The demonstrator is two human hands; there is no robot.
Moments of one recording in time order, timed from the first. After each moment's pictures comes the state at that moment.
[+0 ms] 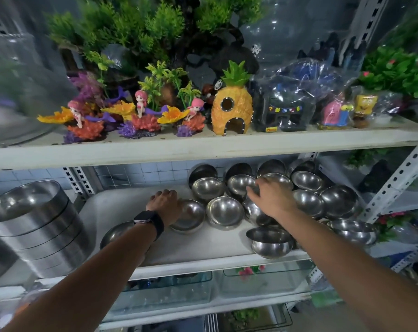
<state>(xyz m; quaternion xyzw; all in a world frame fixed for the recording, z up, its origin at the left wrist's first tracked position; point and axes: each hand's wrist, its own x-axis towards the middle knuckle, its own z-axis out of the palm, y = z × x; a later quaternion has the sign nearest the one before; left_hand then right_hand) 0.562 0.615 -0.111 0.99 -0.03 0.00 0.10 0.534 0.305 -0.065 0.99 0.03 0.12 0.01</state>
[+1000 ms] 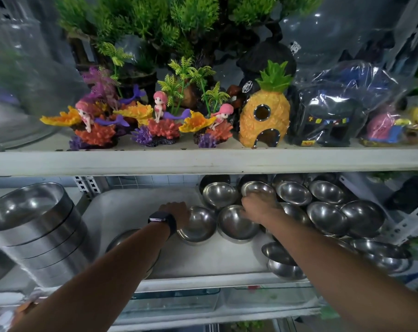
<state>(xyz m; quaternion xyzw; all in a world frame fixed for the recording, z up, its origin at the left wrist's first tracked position) 0.614 0.624 -0.151 0.99 -0.02 -0.10 0.01 0.603 0.366 -0.096 0.98 0.13 -0.07 0.13</state>
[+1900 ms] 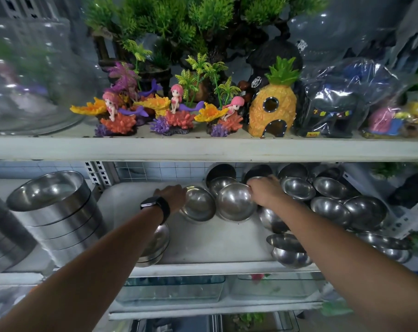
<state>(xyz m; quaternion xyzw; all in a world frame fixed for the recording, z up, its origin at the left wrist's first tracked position) 0.598 0.654 -0.106 1.00 -0.03 -0.08 0.02 0.607 0.369 -0.078 0.99 0.09 -0.01 0.05</state>
